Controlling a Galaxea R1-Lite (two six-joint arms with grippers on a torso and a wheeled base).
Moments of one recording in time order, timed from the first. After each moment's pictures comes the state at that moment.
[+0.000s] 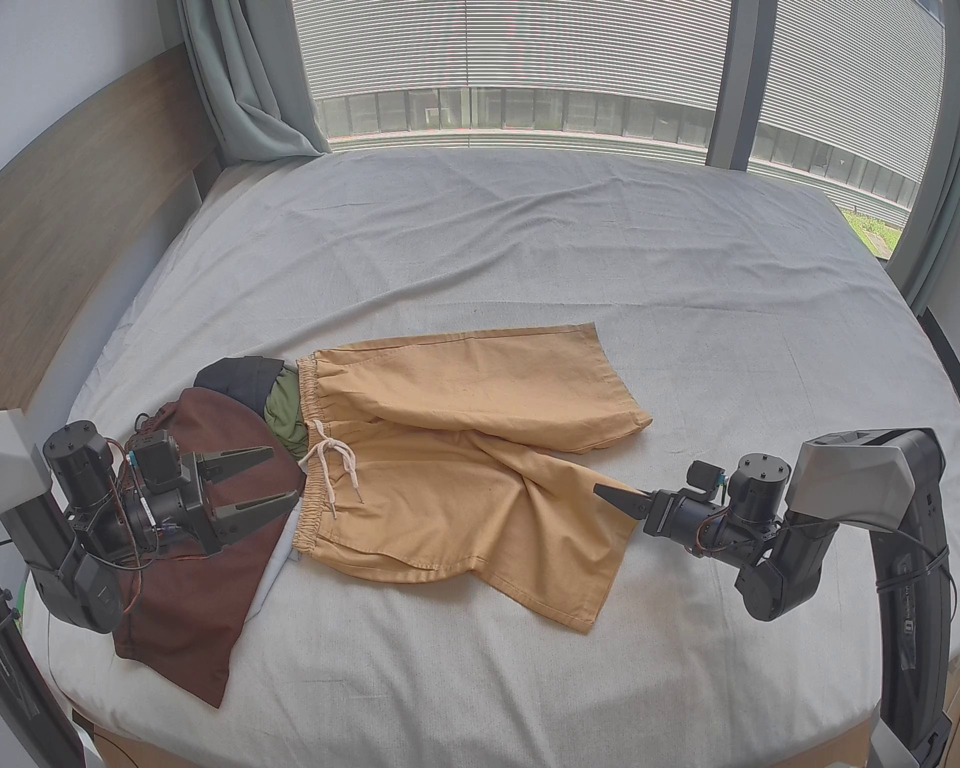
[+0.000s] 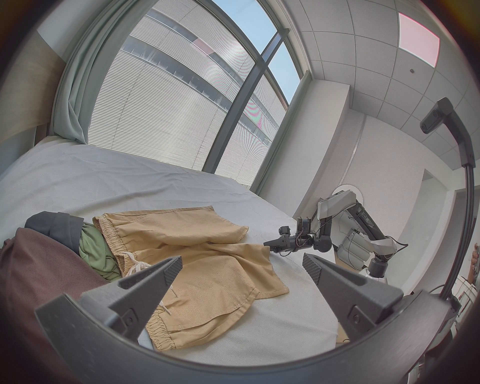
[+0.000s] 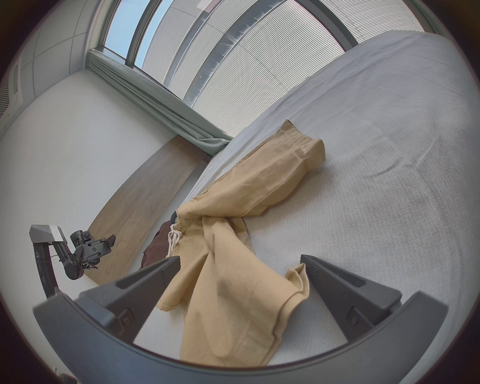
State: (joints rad) left arm 0.09 2.01 -0.40 -1.55 -1.06 -0.13; right arm 0.23 2.52 -0.81 -1.54 0.52 0.54
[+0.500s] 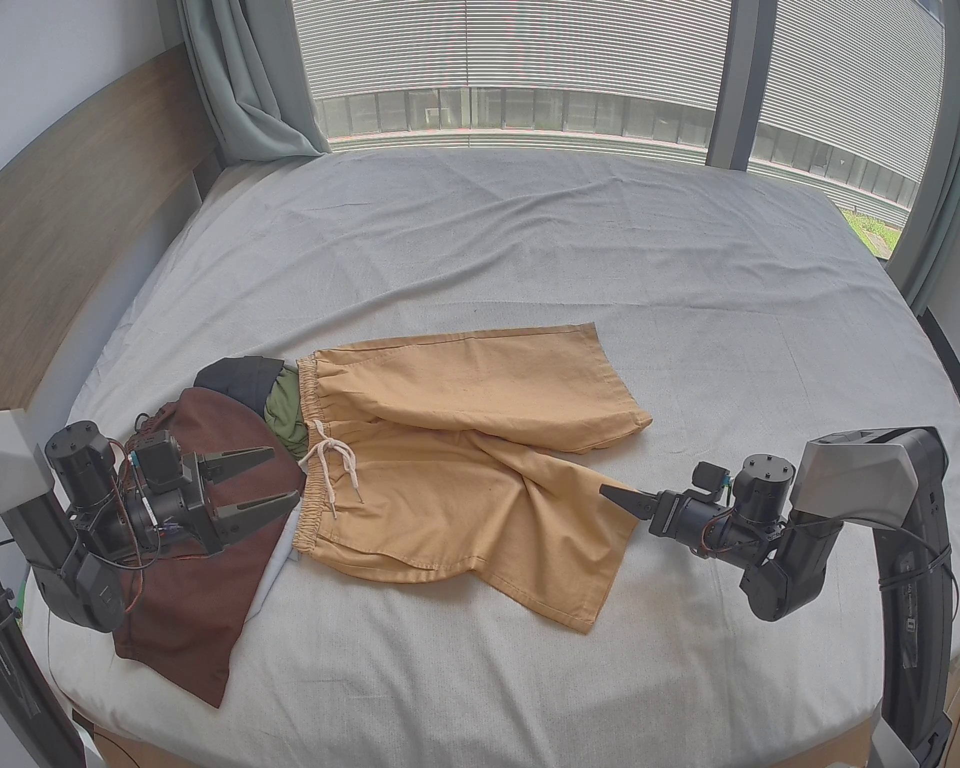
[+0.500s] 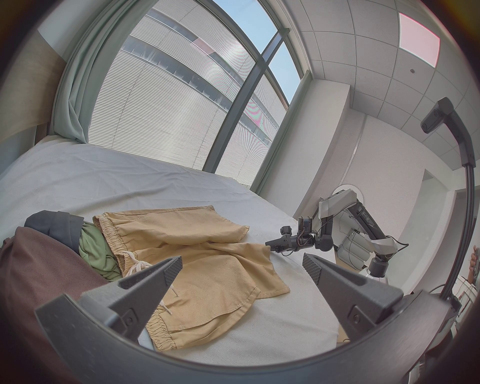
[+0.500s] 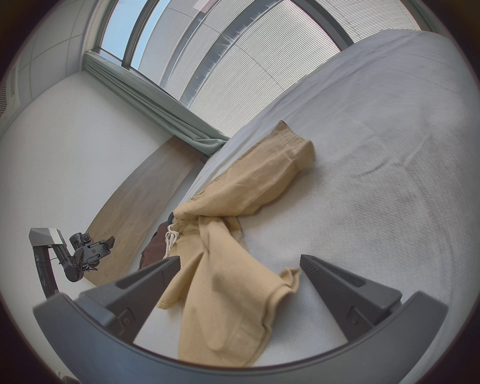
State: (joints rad) left arm 0.09 2.02 -0.41 -1.55 -1.06 -0.13; right arm 0.22 2.51 -0.79 -1.54 0.52 0.55
